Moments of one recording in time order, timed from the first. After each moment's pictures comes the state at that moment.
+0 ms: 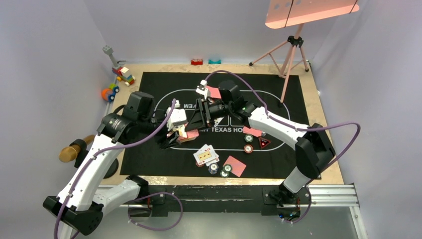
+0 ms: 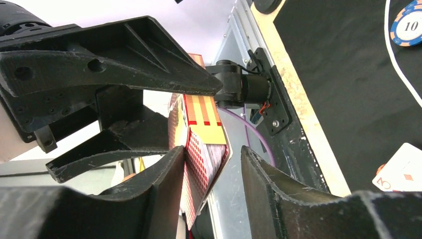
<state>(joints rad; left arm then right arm) -0.43 1.00 1.20 -1.08 0.61 0.64 0.74 1.63 1.22 -0.01 -0.92 0.94</state>
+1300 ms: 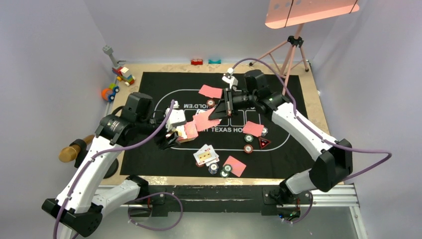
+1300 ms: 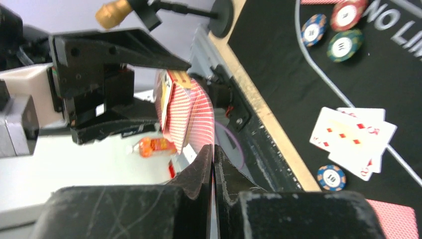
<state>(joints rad) -0.43 0.98 1.20 -1.08 0.61 0.64 0.55 1.45 1.25 -0.36 -0.89 0.74</state>
